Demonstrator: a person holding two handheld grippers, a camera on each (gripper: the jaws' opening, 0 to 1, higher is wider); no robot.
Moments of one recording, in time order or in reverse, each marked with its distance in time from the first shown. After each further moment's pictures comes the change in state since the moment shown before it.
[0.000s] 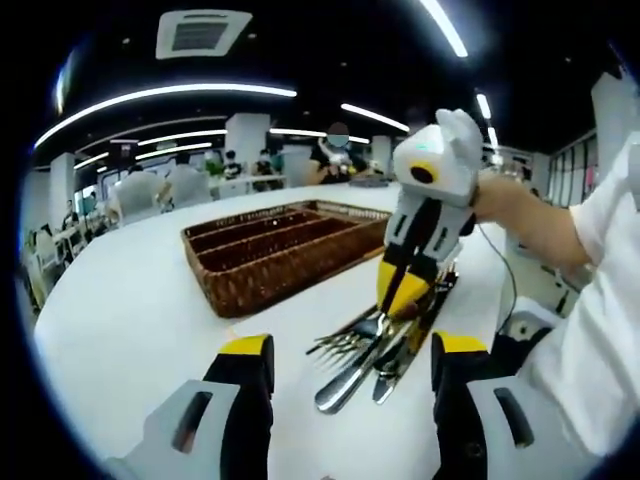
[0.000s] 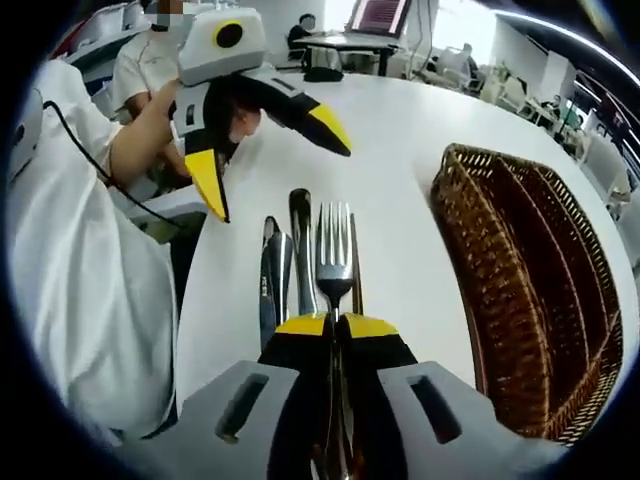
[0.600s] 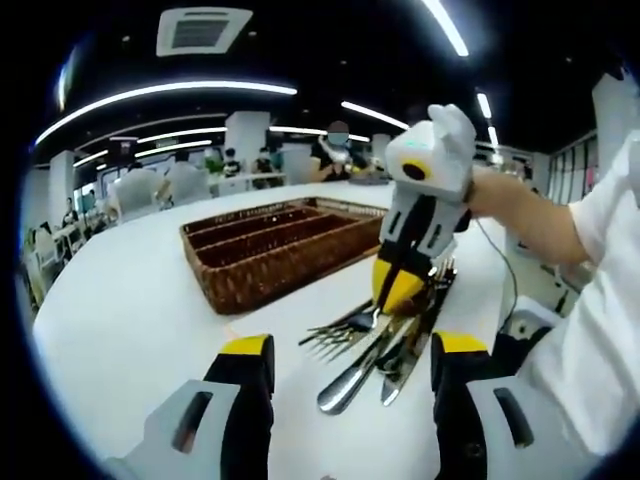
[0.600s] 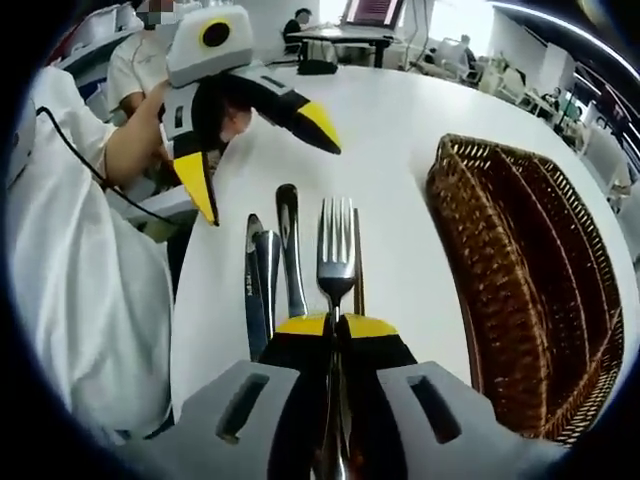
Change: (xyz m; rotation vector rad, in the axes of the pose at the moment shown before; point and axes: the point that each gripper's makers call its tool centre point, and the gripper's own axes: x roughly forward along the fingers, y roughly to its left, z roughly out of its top) left arm 0.004 -0.003 -0.004 -0.006 0.011 -0.001; right arm 0.004 -0.008 -0.004 0.028 0.033 0.005
